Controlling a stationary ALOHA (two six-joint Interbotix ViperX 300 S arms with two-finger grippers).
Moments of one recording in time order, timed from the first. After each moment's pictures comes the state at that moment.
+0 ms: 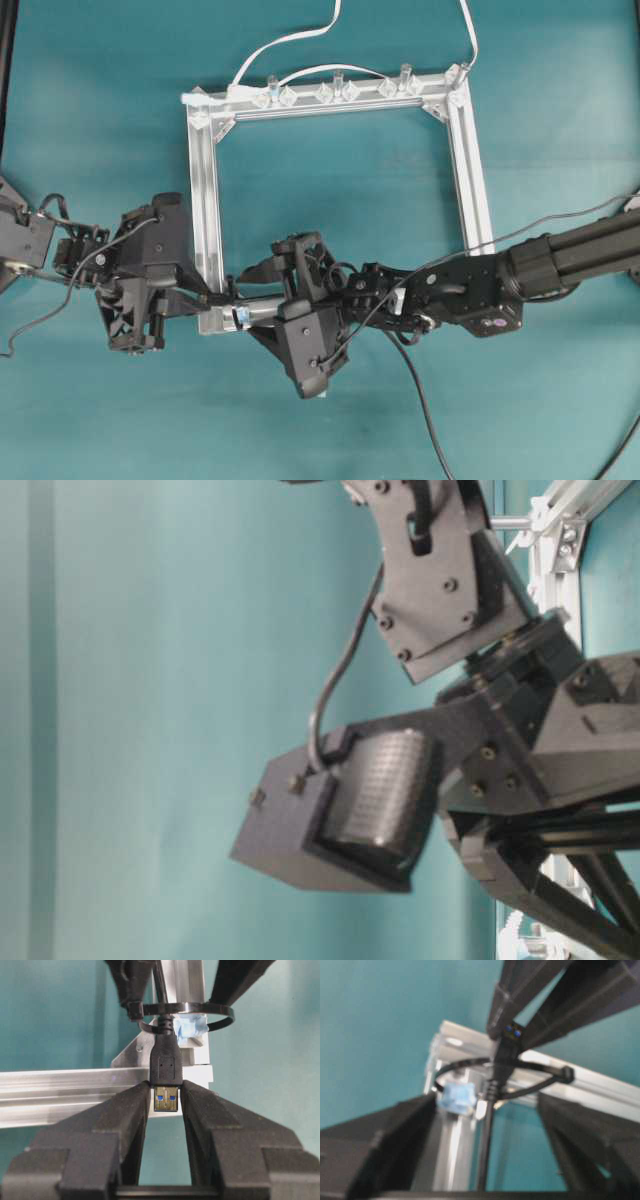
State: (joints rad) left arm -0.21 -0.19 1.00 -0.06 0.05 -0.25; right arm 0.22 0.40 0.35 0.66 -0.35 -0.79
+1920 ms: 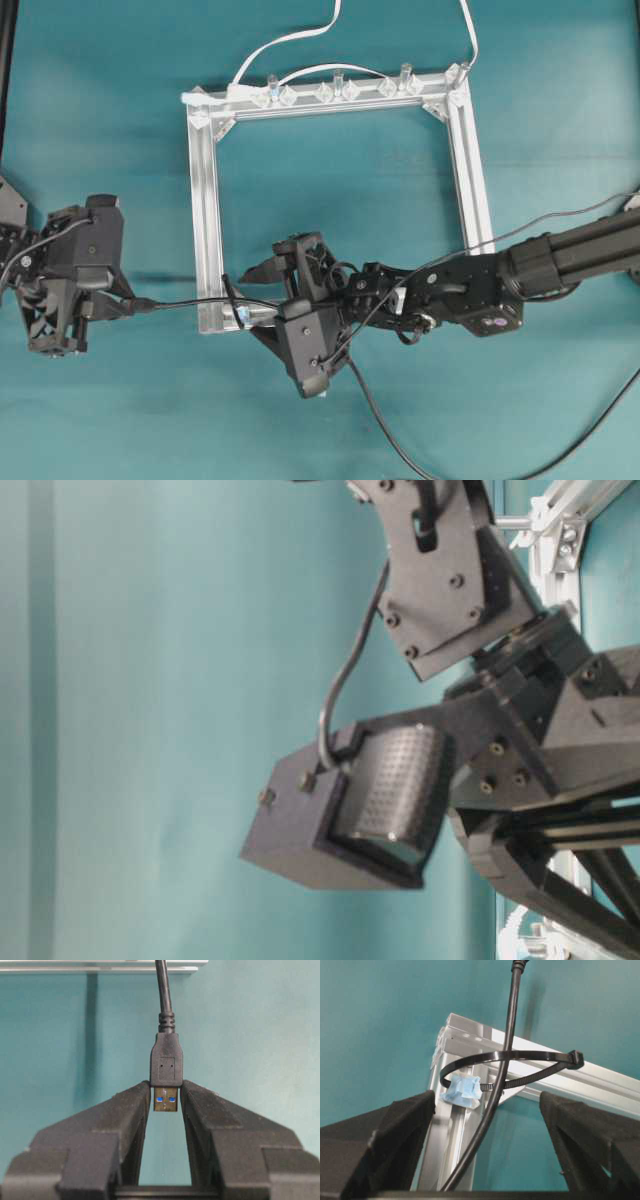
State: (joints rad) left arm -0.30 -0.48 1.13 -0.06 0.34 -0.34; right arm 0.22 0.40 0.35 0.66 -0.35 -0.79
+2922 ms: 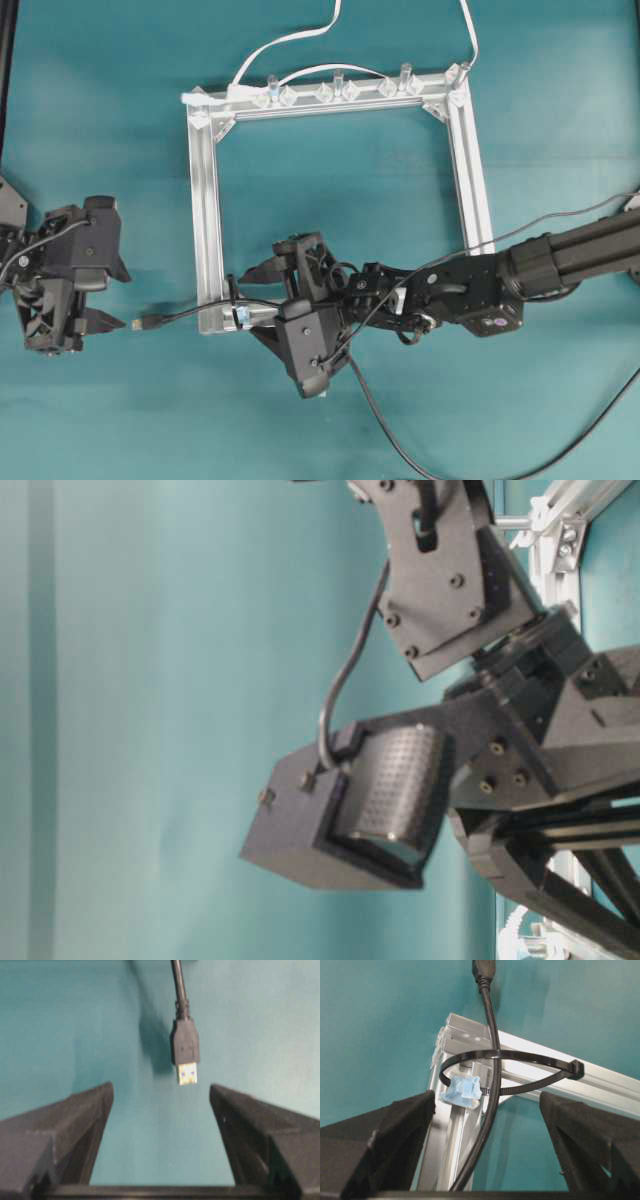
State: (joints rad) left arm -0.30 -0.49 1.15 -0.05 0.35 -0.33; right arm 0.22 0.40 0.35 0.66 -0.35 -0.79
